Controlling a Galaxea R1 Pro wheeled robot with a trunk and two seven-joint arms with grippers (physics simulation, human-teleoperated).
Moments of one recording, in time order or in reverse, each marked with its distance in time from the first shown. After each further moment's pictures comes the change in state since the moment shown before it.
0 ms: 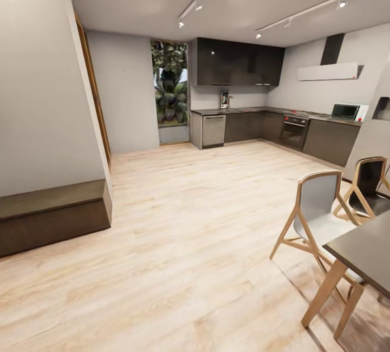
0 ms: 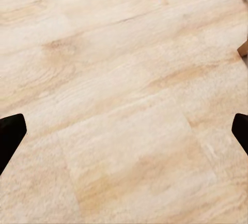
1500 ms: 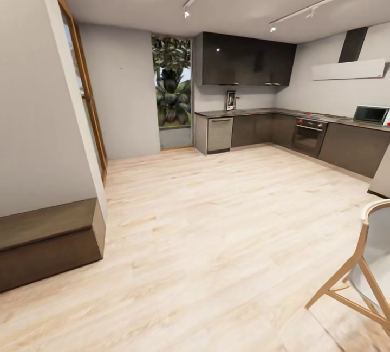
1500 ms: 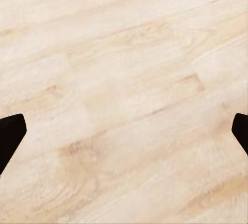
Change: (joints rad) left arm 0.000 0.000 0.000 0.000 0.000 0.000 0.001; right arm 0.000 0.000 0.000 0.000 0.000 0.000 0.000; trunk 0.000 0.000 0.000
